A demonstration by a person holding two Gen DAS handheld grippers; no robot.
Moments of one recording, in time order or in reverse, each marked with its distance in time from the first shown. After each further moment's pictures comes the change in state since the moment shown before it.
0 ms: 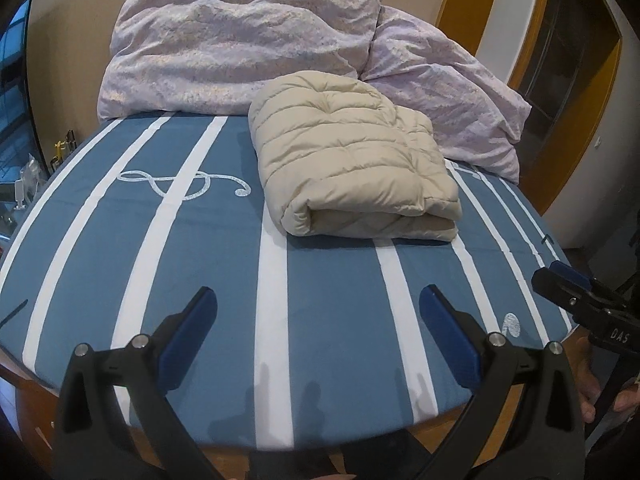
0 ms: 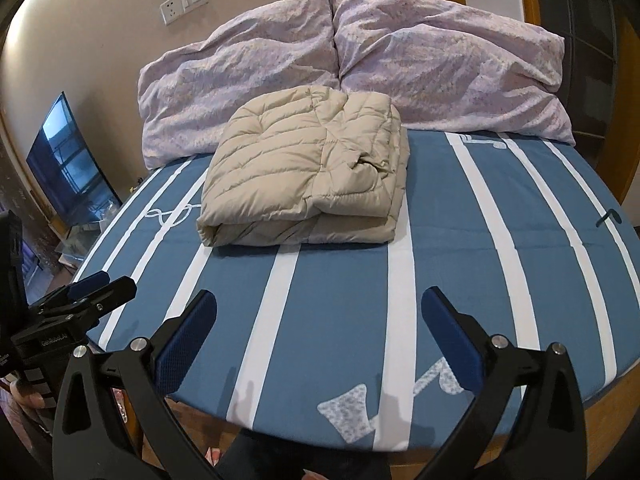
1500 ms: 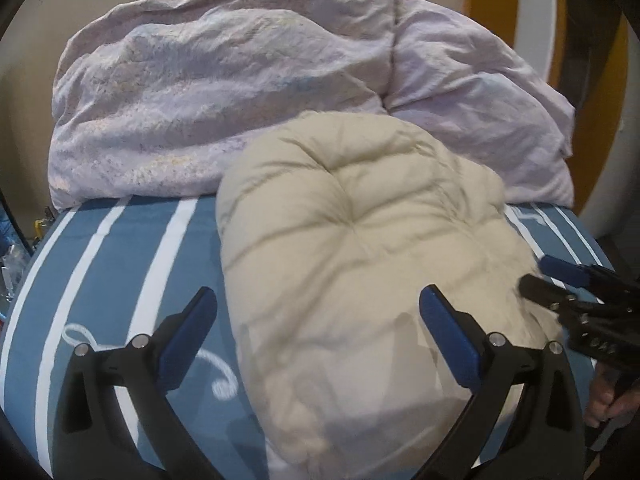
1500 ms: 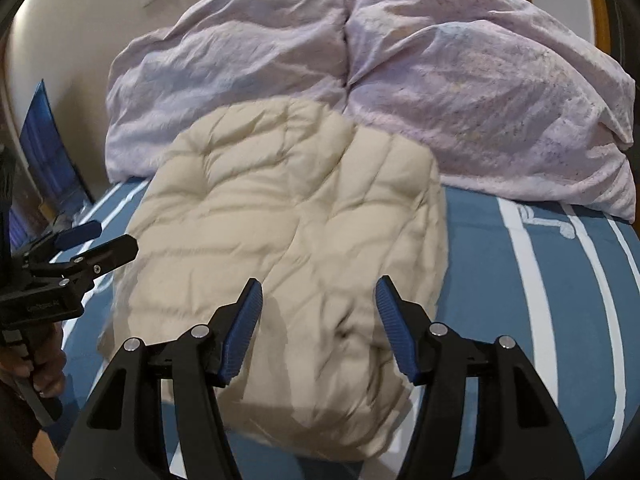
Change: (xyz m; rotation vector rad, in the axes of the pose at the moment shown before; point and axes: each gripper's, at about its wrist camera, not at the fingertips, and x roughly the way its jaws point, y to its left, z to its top) left arm 0.163 -0.004 0.143 0.131 -0.059 0.082; right arm 0.170 -0.035 0.113 -0.128 -0.009 0.013
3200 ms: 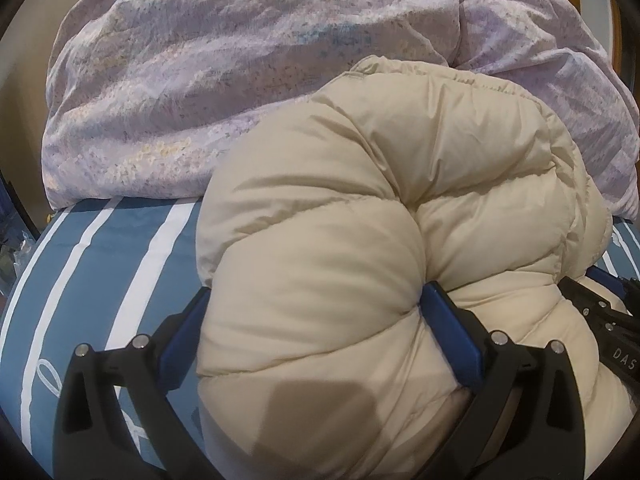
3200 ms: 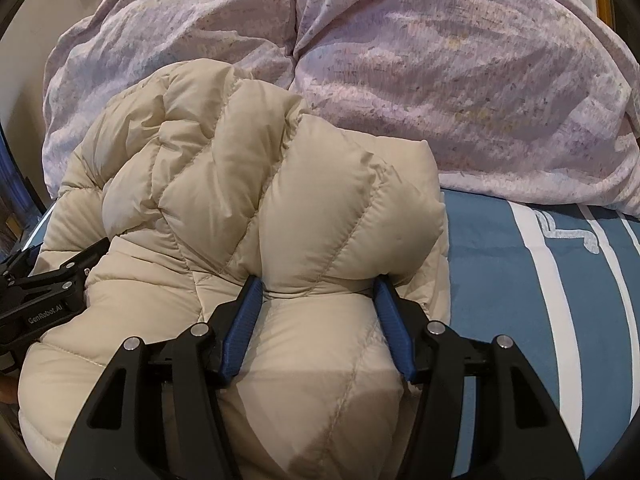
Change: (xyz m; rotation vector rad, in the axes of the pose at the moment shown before) left arm 0.110 0.016 0.035 -0.035 0.039 0.164; right arm 0.091 -0.038 0.040 0.060 0.045 -0.094
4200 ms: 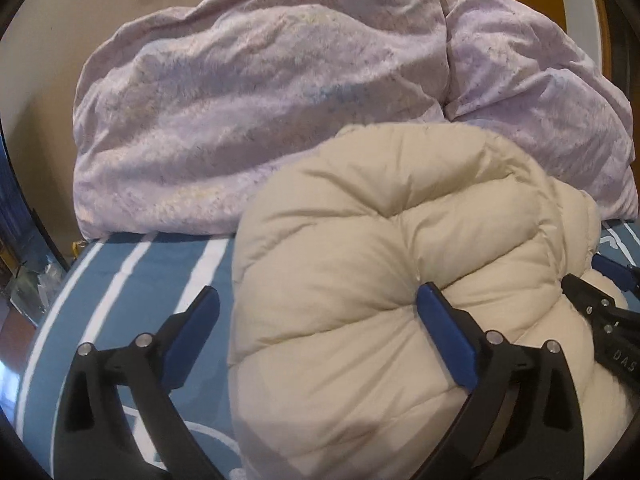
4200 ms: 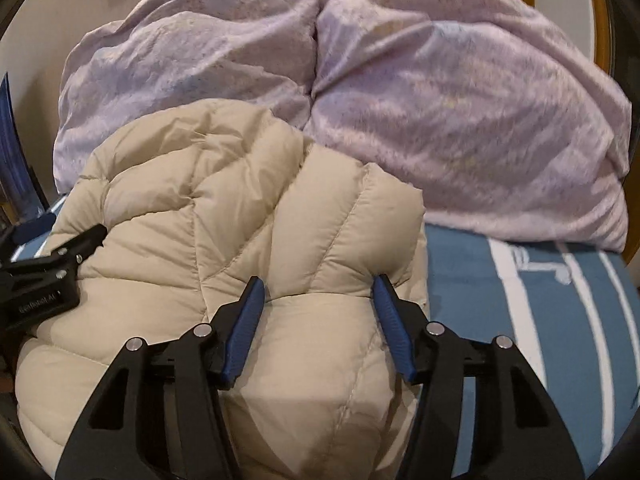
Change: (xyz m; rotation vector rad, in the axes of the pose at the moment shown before) left arm -0.048 -0.002 0.004 0.032 -0.103 0.054; right arm -0.031 0.009 -0.005 -0.055 -0.090 -0.029
